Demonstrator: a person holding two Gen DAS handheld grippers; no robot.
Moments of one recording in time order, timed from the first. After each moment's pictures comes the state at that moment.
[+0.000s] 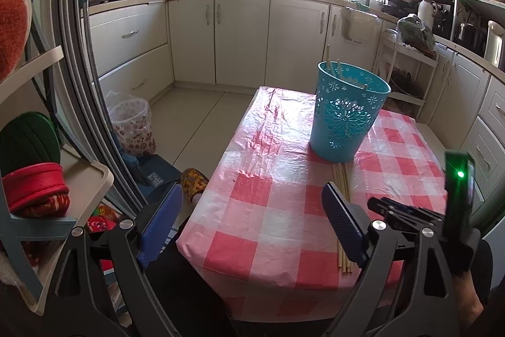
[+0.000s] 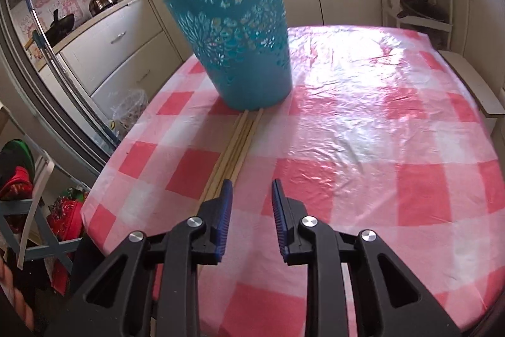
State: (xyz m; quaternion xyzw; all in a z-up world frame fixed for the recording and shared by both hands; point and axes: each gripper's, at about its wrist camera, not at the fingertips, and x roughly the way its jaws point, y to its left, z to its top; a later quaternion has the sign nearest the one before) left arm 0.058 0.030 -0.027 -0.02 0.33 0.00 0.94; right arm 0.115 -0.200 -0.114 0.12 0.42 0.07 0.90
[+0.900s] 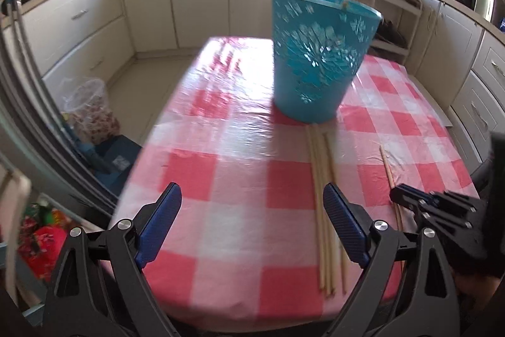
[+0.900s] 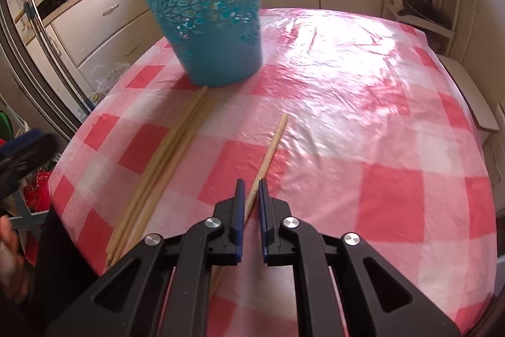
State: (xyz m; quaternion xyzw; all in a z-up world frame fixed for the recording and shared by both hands) left arm 0.141 -0.042 -0.098 0.02 0.43 -0.08 0.90; right arm 0.095 -0.242 -0.130 0.08 0.45 0.07 0.89
